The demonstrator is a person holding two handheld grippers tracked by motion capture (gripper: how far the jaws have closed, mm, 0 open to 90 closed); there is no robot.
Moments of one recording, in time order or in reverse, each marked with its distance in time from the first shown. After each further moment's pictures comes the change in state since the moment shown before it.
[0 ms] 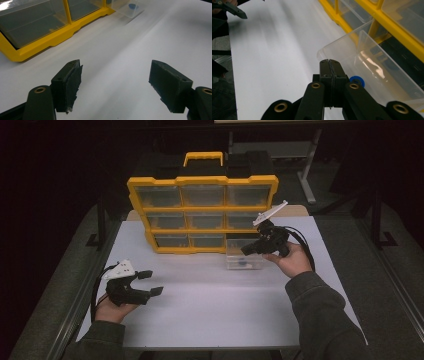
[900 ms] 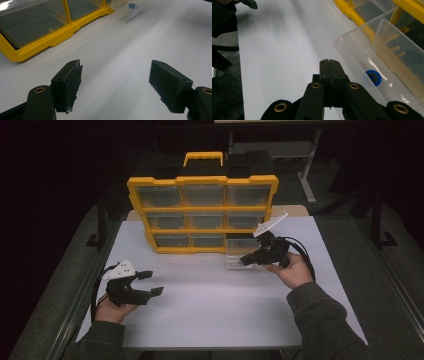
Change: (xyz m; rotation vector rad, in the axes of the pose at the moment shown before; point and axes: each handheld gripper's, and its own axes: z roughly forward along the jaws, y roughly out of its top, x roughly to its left) left arm -0.001 0.000 0.000 -0.003 -0.003 -0.001; right arm 0.016 -0.020 0.006 -0.006 0.029 -0.029
